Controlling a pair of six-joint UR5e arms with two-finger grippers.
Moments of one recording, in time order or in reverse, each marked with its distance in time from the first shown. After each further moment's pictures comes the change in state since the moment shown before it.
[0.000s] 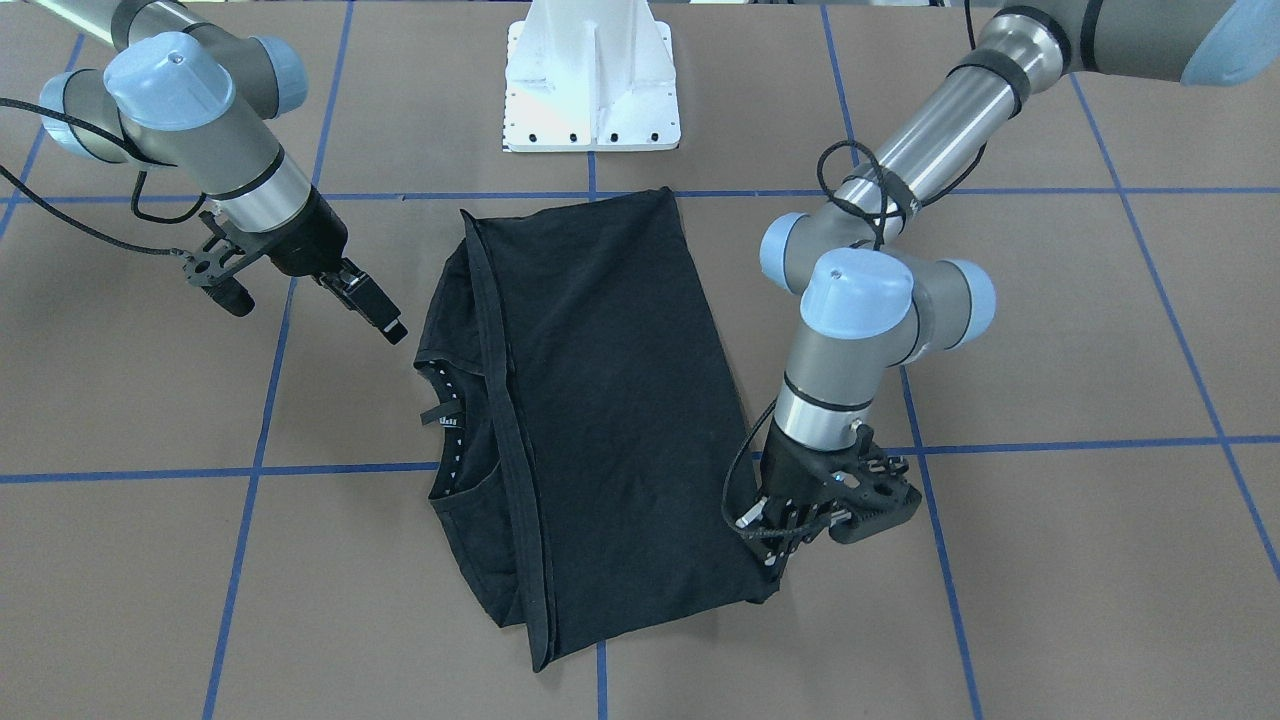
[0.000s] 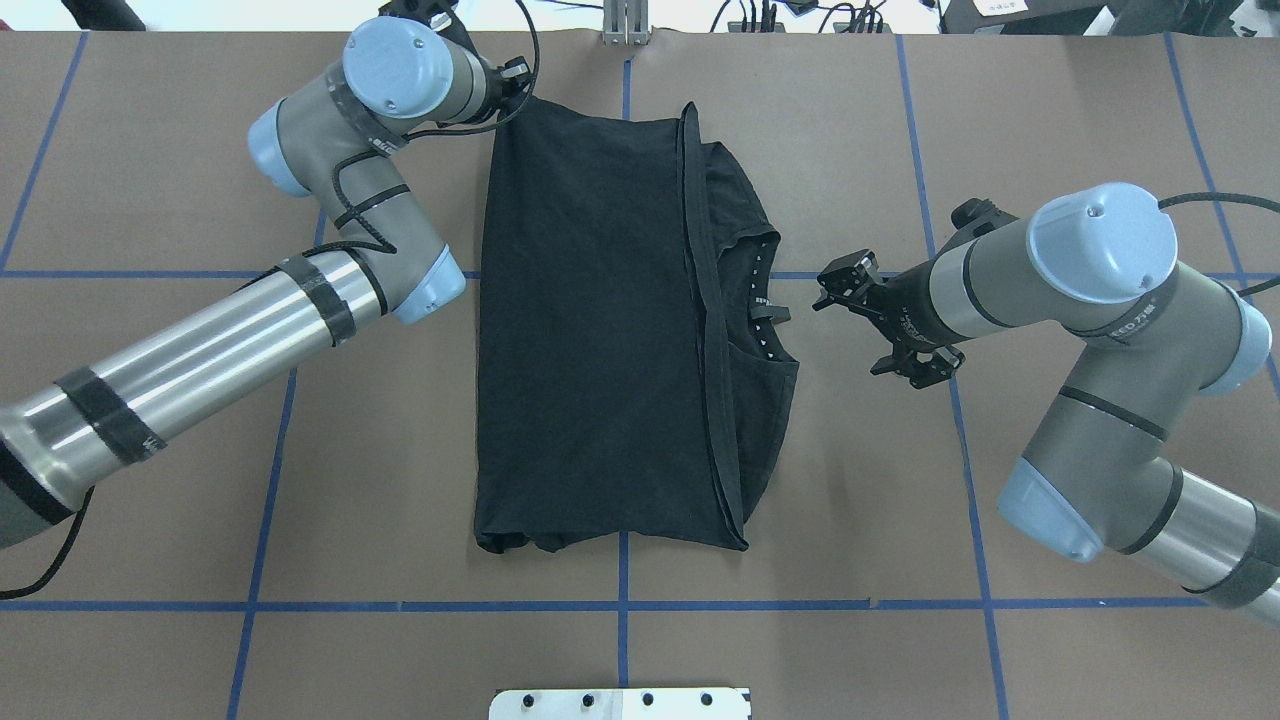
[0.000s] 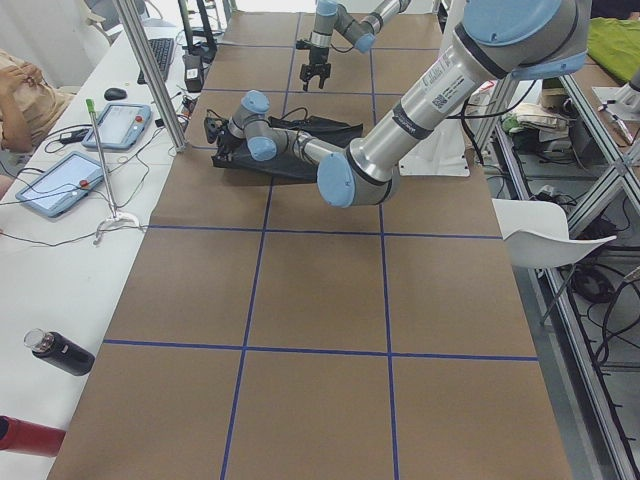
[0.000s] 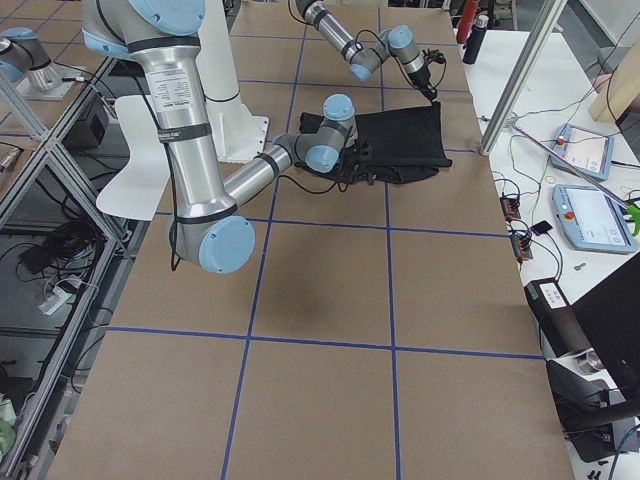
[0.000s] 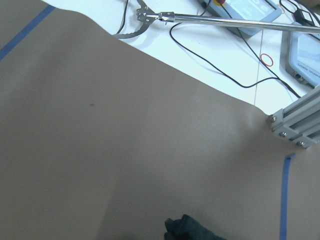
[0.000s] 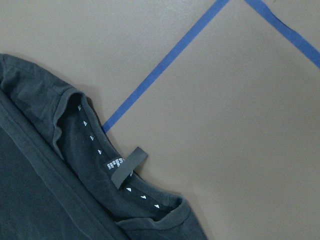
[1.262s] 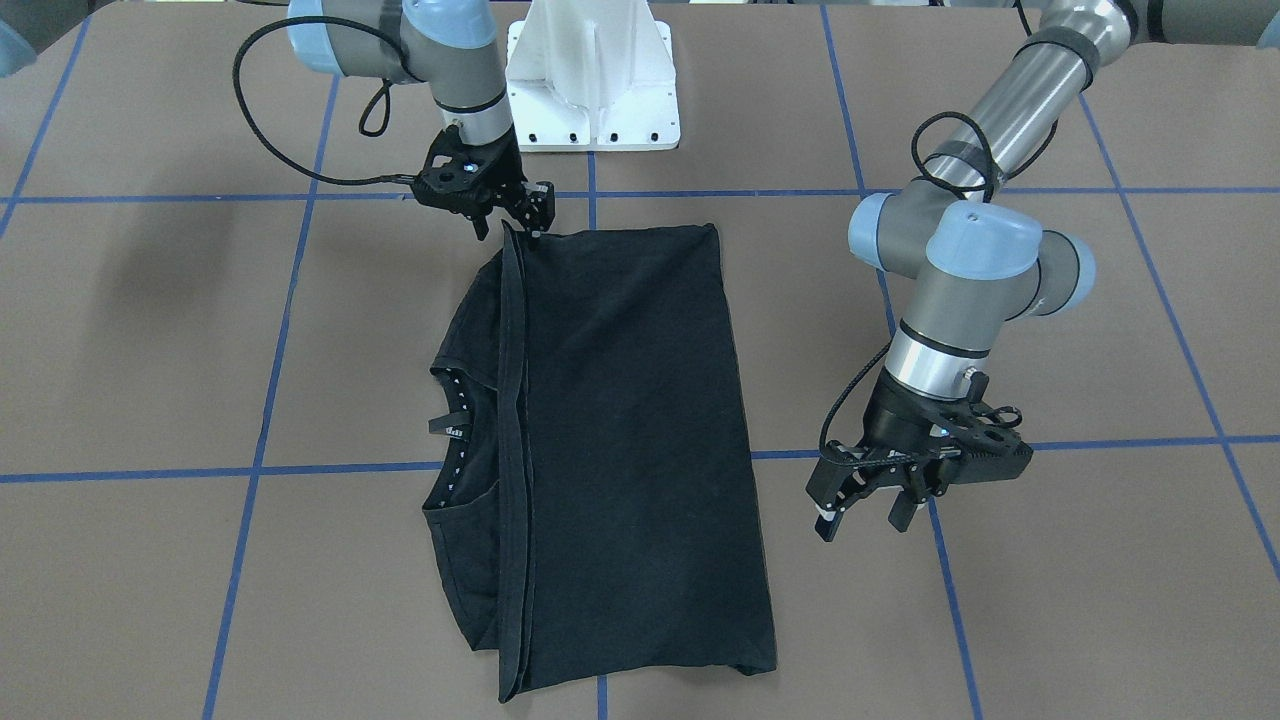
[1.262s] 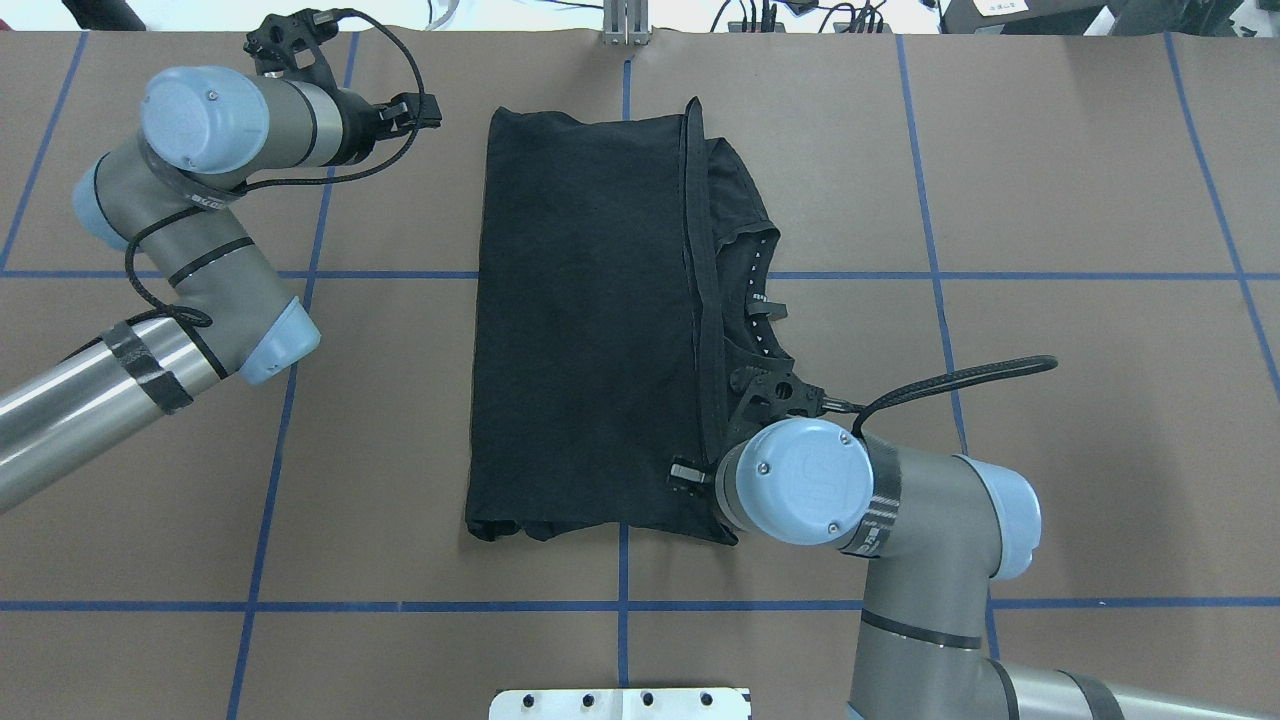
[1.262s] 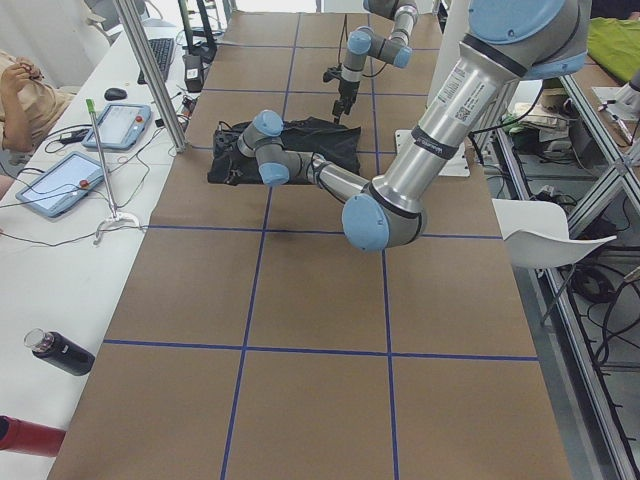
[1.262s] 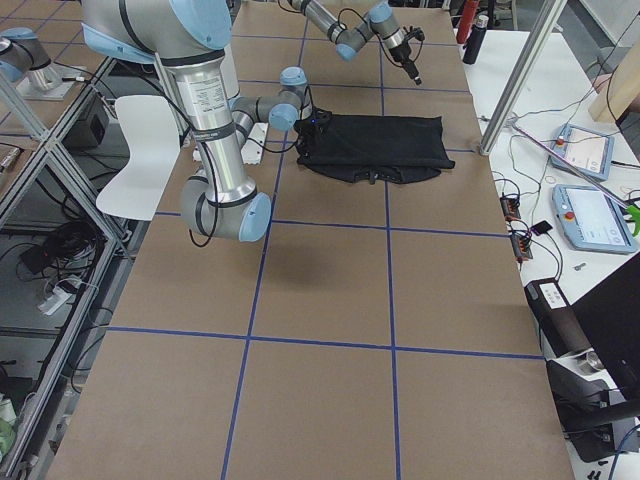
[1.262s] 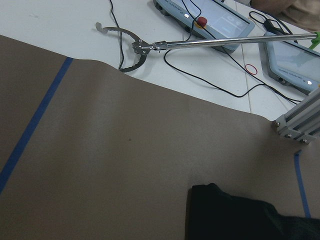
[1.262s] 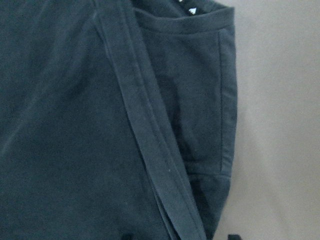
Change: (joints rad) left arm -0.038 0.384 -0.445 -0.029 -0.094 0.147; right arm -0.418 0.210 0.056 -0.452 -0.348 -0.384
